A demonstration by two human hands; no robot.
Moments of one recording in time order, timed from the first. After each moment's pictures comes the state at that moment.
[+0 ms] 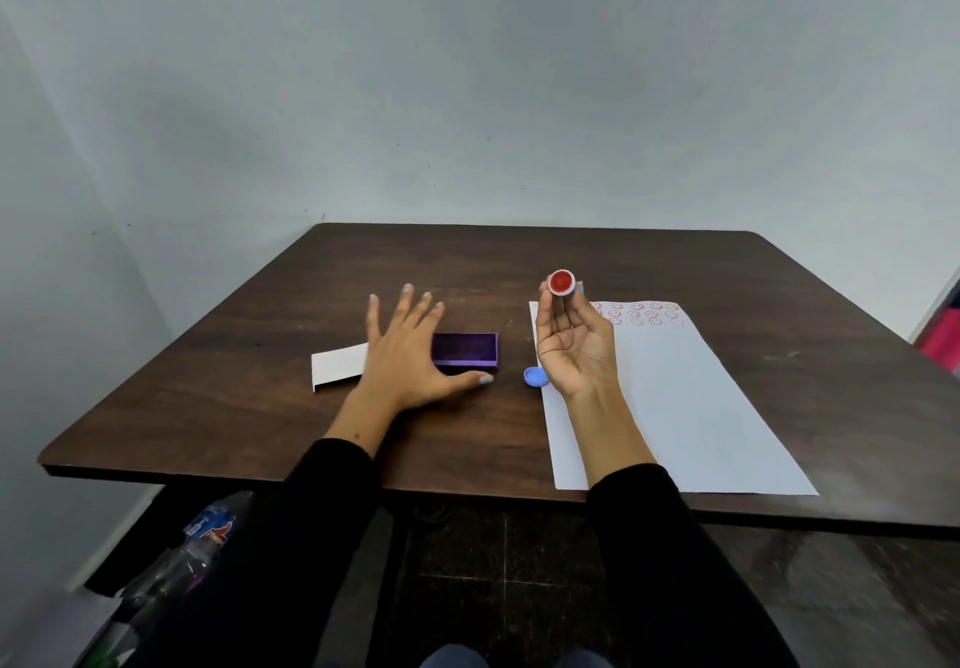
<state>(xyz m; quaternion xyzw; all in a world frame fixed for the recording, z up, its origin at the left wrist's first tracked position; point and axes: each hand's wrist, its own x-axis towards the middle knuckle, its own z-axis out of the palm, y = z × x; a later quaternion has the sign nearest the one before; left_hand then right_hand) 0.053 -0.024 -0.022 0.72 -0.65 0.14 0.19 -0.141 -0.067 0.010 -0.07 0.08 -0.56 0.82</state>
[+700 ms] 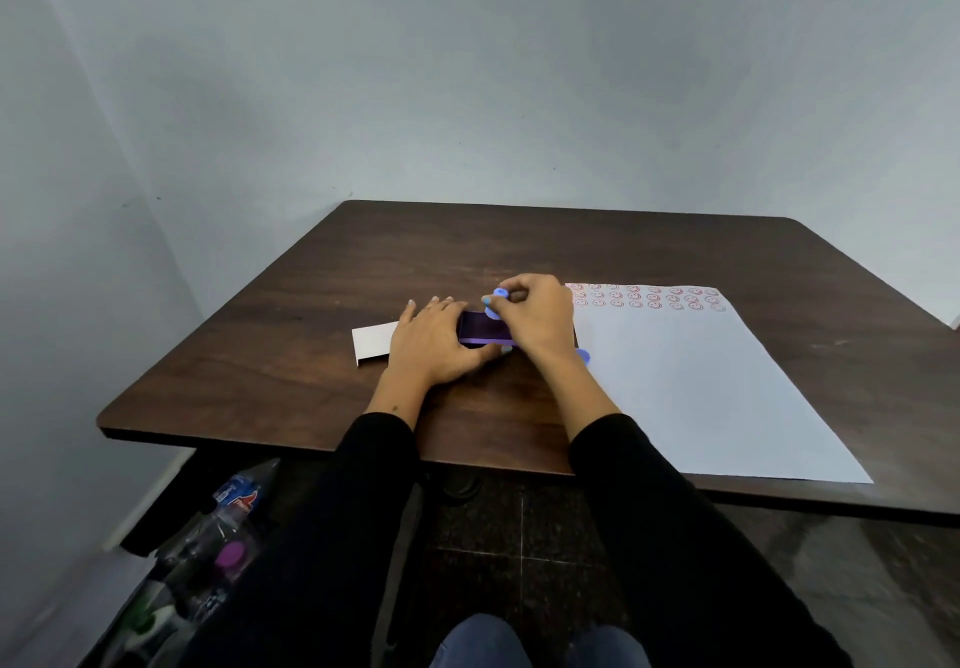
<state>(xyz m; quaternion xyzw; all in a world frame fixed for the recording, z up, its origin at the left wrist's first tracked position) 0.067 -0.019 -0.026 0.73 -0.64 0.01 0.23 -0.065 -0.062 0.008 -0.70 0.50 -0.43 0.27</state>
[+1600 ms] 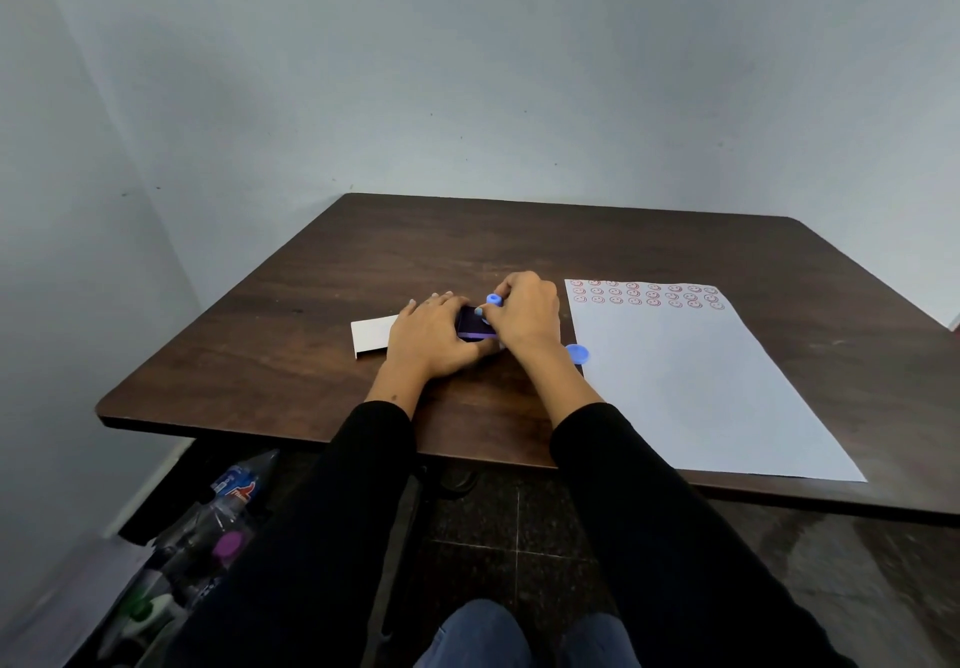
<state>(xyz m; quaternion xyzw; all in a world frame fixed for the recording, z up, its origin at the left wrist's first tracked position) 0.066 -0.015 -0.019 0.72 -0.65 -0.02 0.24 -0.049 -0.061 0.010 -0.71 0.56 -0.34 0.23</state>
